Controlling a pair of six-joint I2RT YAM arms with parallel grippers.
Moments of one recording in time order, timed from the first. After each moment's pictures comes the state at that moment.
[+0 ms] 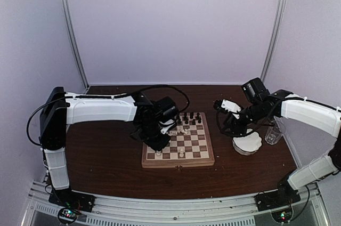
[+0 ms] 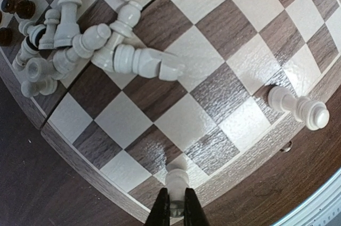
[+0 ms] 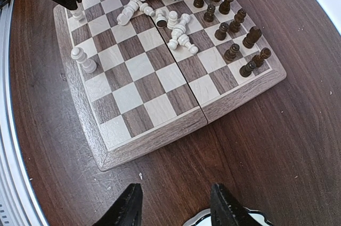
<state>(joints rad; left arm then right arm) -1.01 1.95 1.54 -0.93 -0.05 -0.31 0.48 1.33 0.99 -0.63 -0.37 -0.55</state>
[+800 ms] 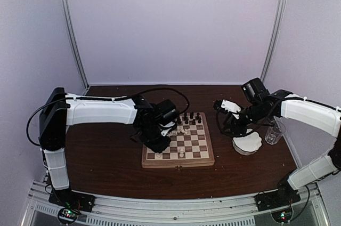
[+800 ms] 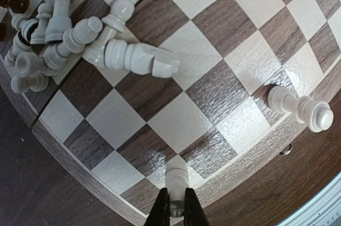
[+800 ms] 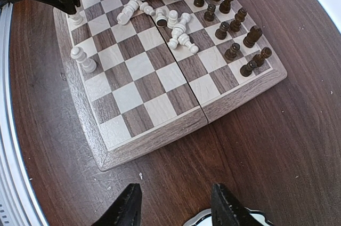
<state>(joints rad) -1.02 1.95 1.50 -0.90 -0.05 -0.34 0.48 1.34 0.99 -0.63 -0.37 -0.55</state>
